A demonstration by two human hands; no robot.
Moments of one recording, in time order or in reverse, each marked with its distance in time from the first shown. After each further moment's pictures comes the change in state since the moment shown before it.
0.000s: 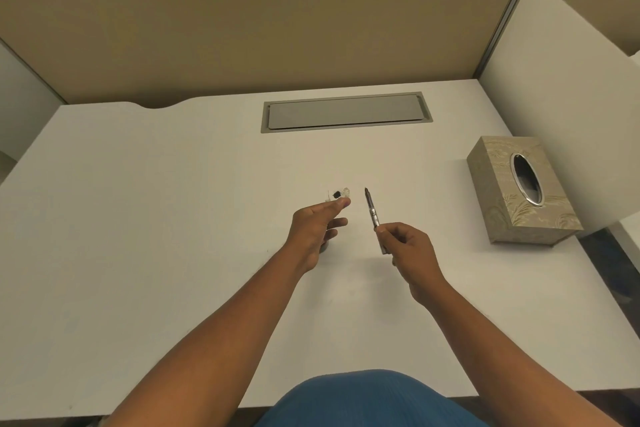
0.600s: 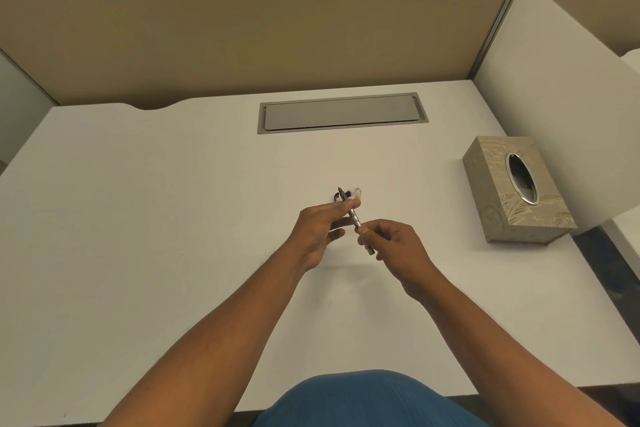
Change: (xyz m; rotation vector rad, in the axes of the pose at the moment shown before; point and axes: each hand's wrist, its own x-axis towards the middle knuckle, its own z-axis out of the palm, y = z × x) left_hand 0.006 0.004 0.005 -0.028 -0.150 0.011; right_hand -0.007 -0.027 0.010 -0.032 -0.176 -0.076
